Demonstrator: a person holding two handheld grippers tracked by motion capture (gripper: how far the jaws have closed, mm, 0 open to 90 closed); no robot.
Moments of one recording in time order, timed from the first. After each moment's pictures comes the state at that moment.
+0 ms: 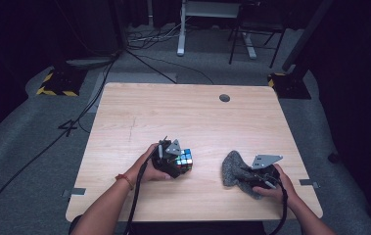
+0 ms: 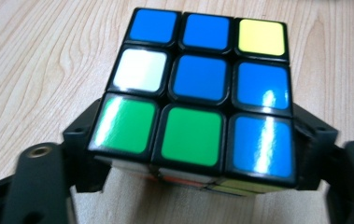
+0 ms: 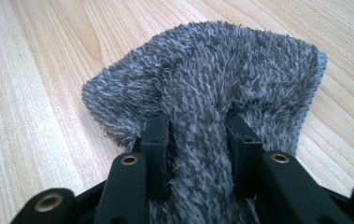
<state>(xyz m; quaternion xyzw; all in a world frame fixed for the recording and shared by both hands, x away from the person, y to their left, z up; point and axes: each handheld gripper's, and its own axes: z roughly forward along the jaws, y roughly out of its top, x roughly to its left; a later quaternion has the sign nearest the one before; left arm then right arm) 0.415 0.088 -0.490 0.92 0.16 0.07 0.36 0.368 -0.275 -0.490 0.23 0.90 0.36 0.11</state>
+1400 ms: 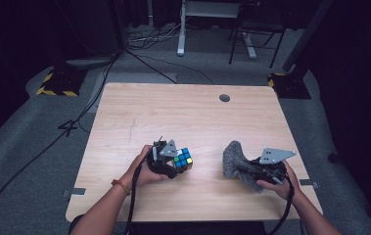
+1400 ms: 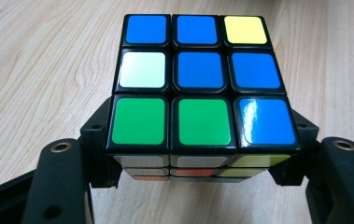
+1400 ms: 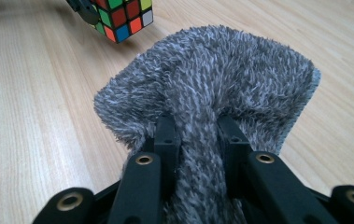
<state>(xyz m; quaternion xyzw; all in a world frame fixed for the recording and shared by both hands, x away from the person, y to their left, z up) 0.394 0.099 -0.462 0.91 0.16 0.09 0.38 0.363 -0.275 -0.445 0.20 0.87 0.43 0.14</state>
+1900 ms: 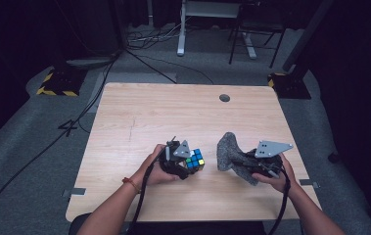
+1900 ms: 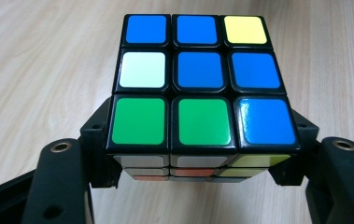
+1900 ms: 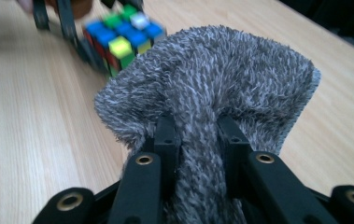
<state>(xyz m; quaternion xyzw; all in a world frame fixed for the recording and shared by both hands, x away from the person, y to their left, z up) 0.393 0.056 -0.457 0.92 0.13 0.08 0.37 0.370 -0.252 -0.414 0.17 0.86 0.45 0.15</state>
